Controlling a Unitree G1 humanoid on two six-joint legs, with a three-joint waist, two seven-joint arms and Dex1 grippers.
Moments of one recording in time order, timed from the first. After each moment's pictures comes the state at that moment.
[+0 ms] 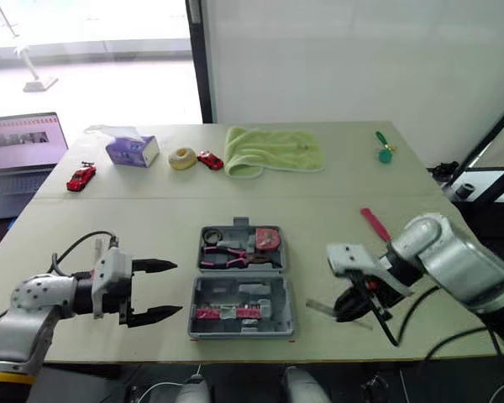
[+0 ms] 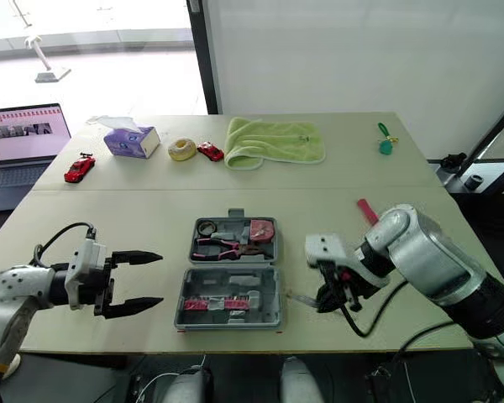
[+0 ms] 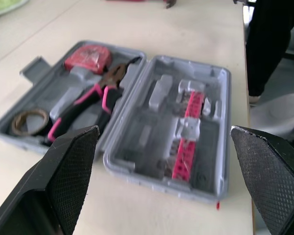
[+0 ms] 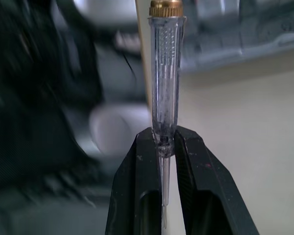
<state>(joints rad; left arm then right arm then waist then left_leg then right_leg) -0.04 0.79 0.14 -0.09 -0.47 0.09 -1.33 -0.60 -0.90 0.35 -0.42 0.25 1.45 1.48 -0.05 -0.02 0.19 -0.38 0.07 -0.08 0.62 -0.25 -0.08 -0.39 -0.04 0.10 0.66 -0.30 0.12</state>
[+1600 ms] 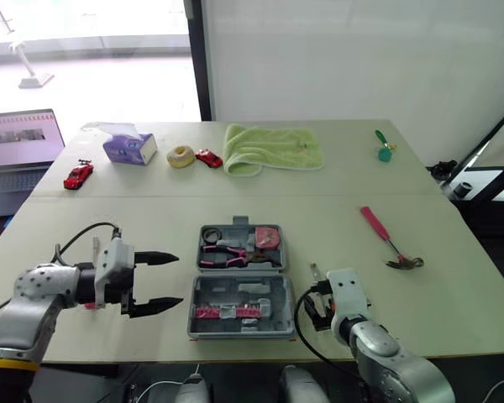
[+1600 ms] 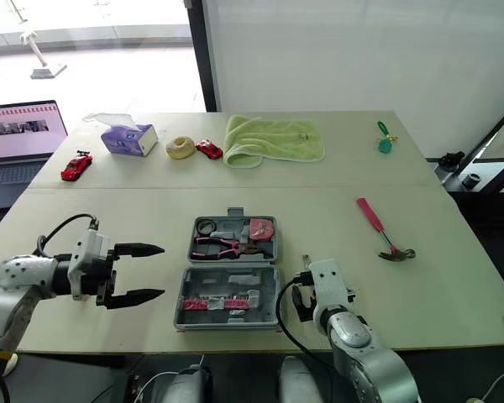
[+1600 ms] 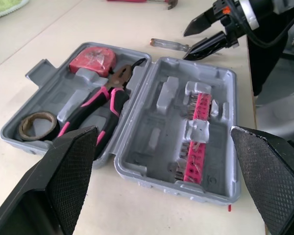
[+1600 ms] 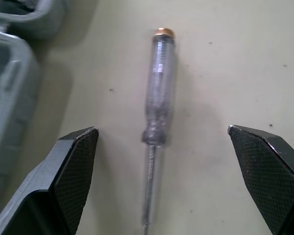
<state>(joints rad) -0.10 0.81 0.13 -0.02 -0.47 0.09 -1.35 0.15 -0.27 0.15 -0.56 0.24 0.89 -0.16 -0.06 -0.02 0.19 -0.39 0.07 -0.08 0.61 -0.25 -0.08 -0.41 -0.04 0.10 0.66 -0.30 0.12</state>
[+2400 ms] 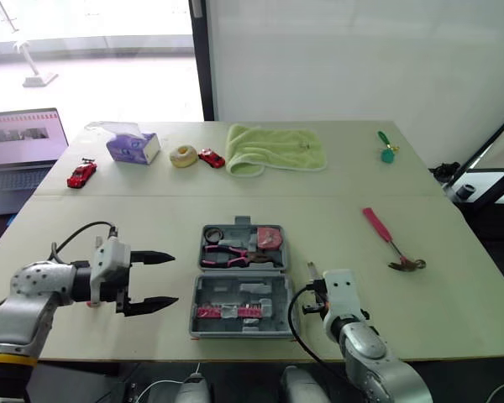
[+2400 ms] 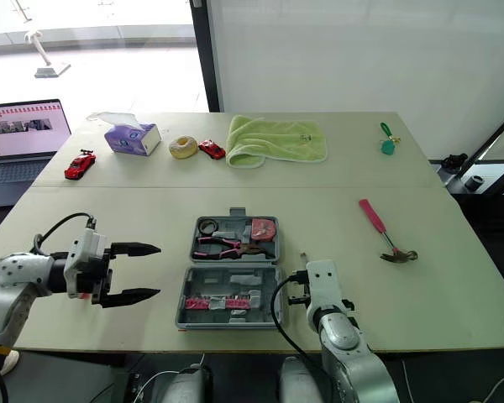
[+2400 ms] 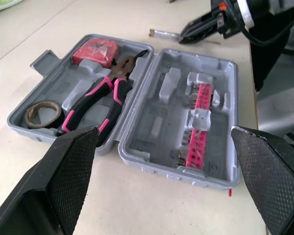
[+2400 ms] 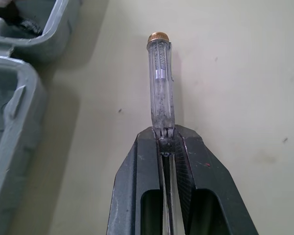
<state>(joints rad) -0.11 0.82 0.13 0.04 -0.46 0.06 -1.39 0.11 -0.28 0.18 -0.57 0.09 0.83 -0.08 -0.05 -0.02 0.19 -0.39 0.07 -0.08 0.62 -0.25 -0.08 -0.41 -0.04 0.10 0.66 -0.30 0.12</state>
